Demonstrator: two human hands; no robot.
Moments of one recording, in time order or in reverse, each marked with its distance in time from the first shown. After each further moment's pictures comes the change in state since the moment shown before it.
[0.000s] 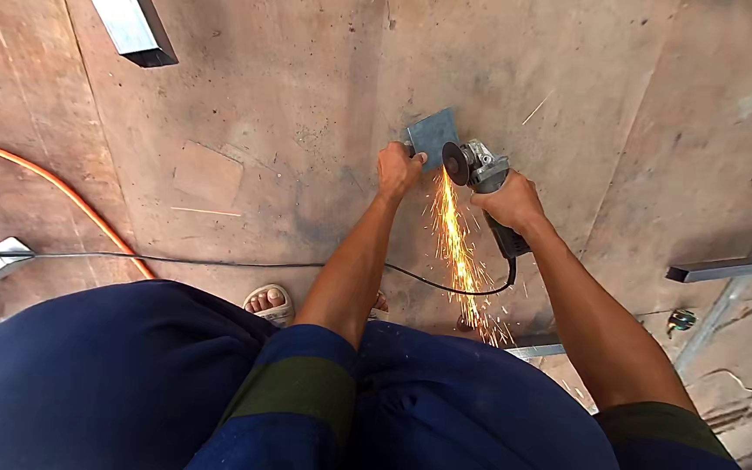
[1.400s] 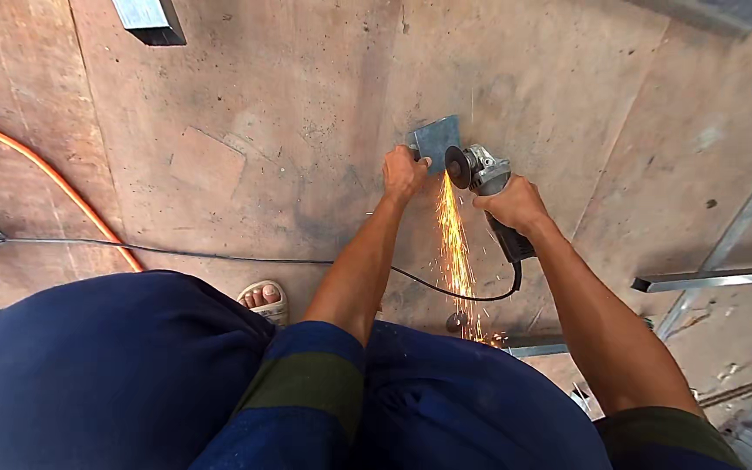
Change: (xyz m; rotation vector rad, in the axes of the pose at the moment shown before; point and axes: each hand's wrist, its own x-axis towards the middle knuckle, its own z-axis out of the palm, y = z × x) left_hand -0.003 0.003 -0.002 -0.029 -0.004 -0.008; right_hand -0.001 -0.022 -0.018 -0.113 -0.032 0.042
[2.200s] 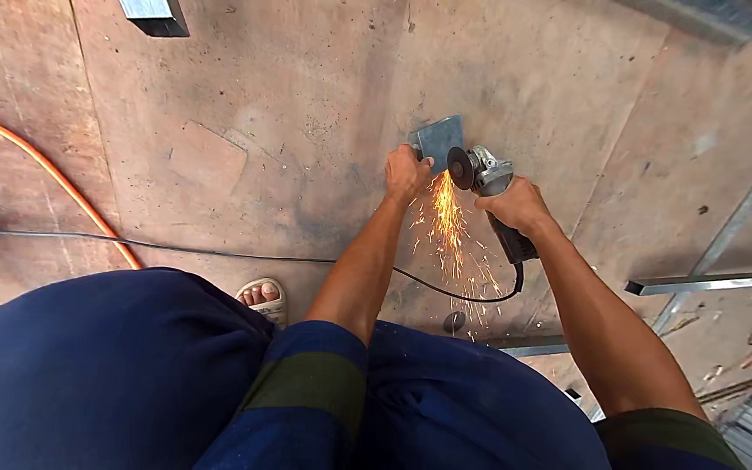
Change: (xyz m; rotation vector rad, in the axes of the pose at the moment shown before) left_hand 0.003 -0.001 0.001 0.017 -0.012 0.000; right_hand 0.002 0.000 -0.001 0.001 -0.011 -0.001
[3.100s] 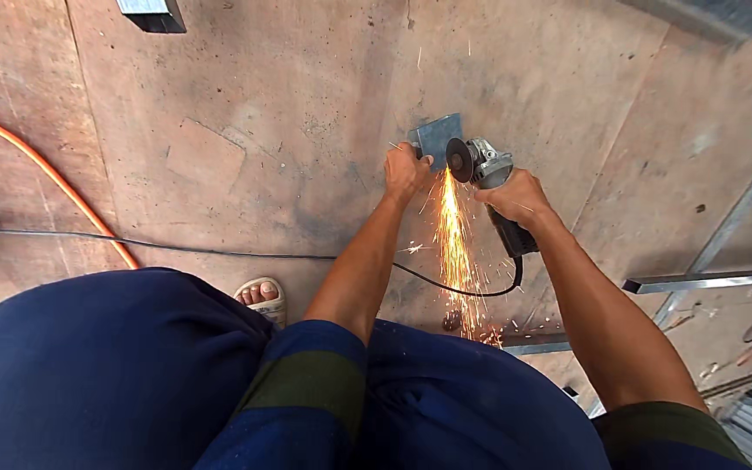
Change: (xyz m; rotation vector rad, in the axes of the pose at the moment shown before) left_hand 0.000 -0.001 0.001 -0.007 0.013 -0.003; right_hand 0.005 -0.007 -0.005 0.010 0.017 -0.023
